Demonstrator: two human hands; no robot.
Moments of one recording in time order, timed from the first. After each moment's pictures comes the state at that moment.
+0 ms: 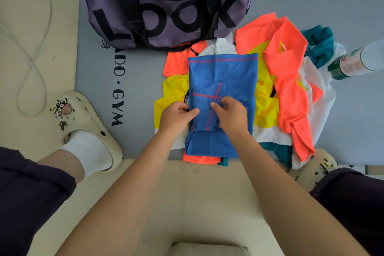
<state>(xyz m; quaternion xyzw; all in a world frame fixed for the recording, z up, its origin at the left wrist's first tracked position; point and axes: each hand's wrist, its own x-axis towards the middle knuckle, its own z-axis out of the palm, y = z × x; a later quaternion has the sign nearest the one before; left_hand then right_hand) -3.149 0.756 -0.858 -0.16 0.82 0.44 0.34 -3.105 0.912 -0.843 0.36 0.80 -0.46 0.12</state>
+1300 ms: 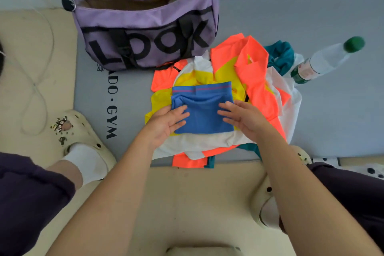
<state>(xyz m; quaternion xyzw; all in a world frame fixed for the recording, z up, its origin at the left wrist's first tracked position) -3.156 0.759 -0.804 -0.20 0.55 0.69 0.42 -3.077 1.008 -0.795 0.37 0.51 -0.76 0.16</state>
